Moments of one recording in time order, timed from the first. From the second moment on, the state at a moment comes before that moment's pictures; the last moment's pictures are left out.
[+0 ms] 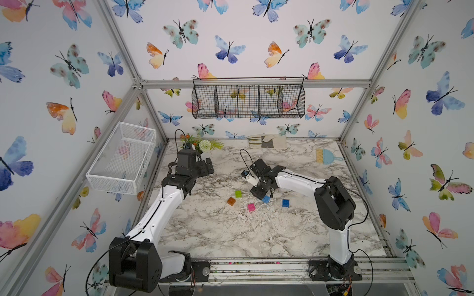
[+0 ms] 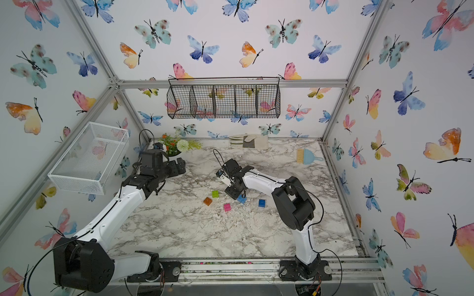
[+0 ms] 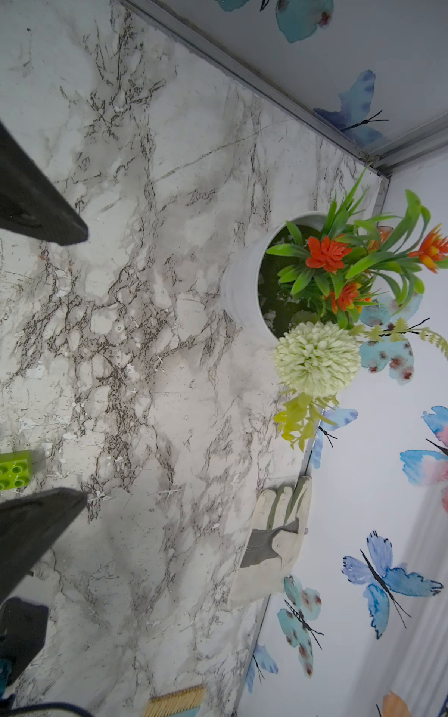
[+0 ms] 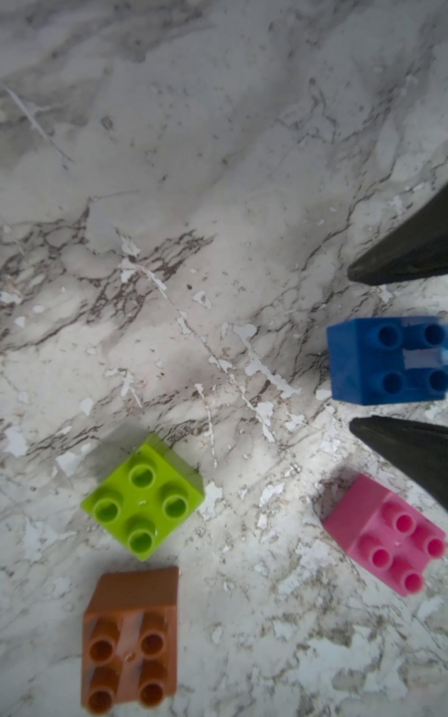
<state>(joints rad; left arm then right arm) -0.19 1.27 1.02 -0.38 -0.08 -0.35 0.76 1.98 1.46 -0.65 0.00 -0.24</state>
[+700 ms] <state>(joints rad) -0.19 1.27 1.02 -0.38 -0.06 -0.35 0.59 1.80 1.21 -0.73 0.18 0.36</state>
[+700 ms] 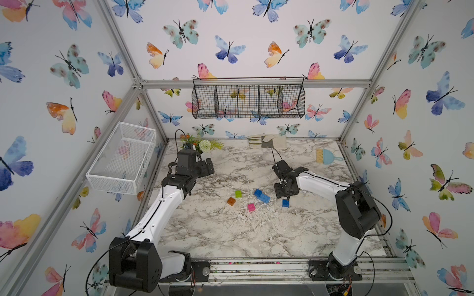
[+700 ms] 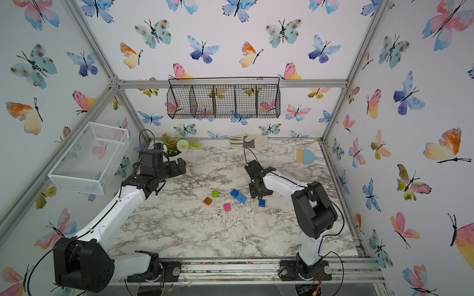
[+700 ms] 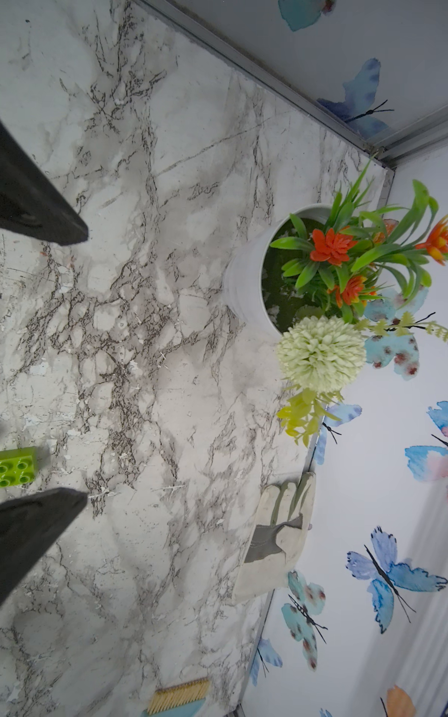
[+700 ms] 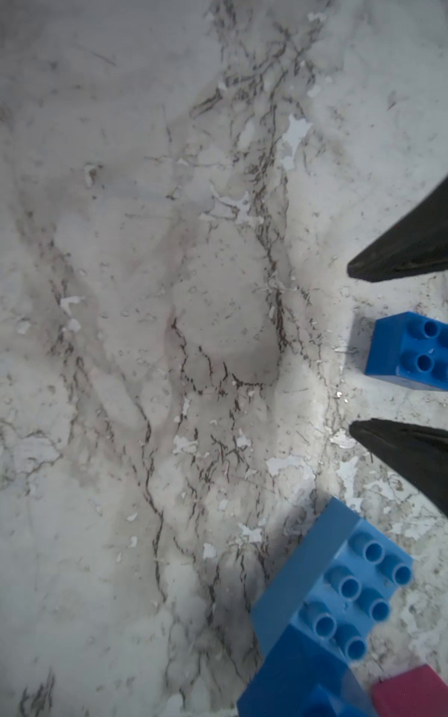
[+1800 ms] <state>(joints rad) -0.19 1.28 1.02 -0.39 -0.06 -0.35 0.52 1.71 1.04 -0.72 0.02 0.34</state>
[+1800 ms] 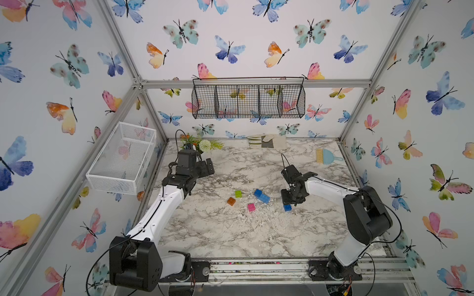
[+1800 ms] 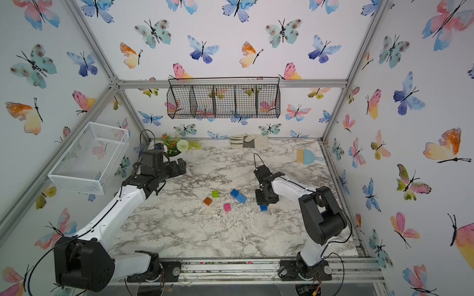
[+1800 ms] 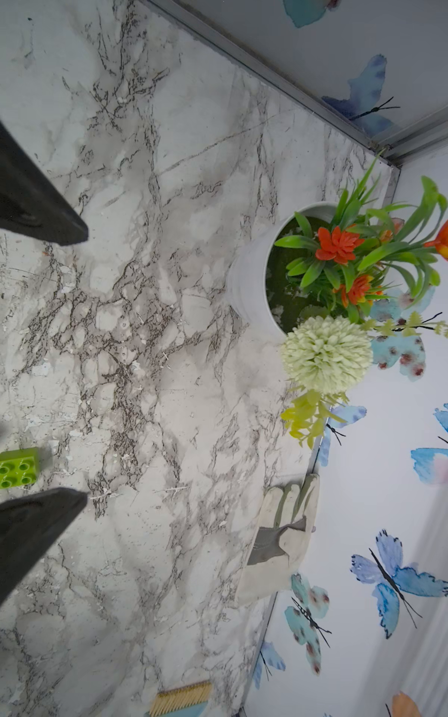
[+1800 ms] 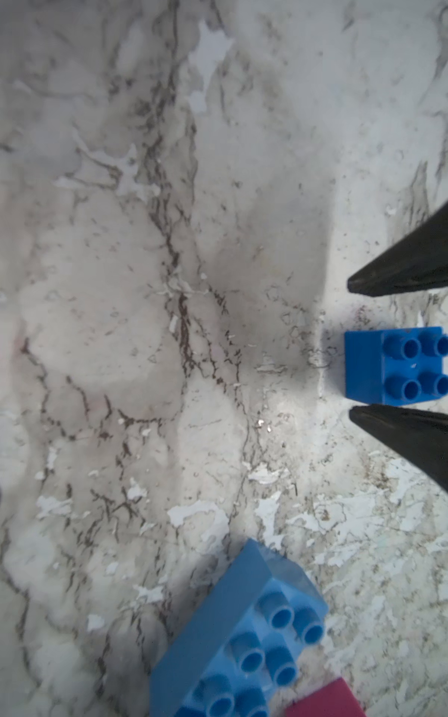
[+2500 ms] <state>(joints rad) -0.19 1.28 1.02 -0.39 -0.06 -0.35 0.54 1.70 1.01 -0.75 -0.03 0.17</state>
